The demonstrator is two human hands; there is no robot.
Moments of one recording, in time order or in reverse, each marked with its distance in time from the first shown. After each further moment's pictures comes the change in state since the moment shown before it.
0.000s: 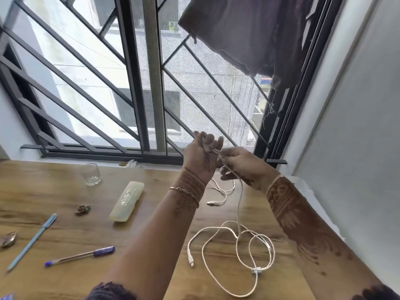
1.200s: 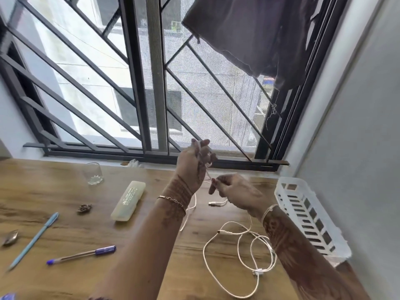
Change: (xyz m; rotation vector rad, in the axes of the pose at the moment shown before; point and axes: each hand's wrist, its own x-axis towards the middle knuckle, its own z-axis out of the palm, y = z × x) left_hand -0.007 0.013 -0.032 0.351 -0.066 0.006; right_hand -0.015 0.044 0.021 -0.464 0.027 0.014
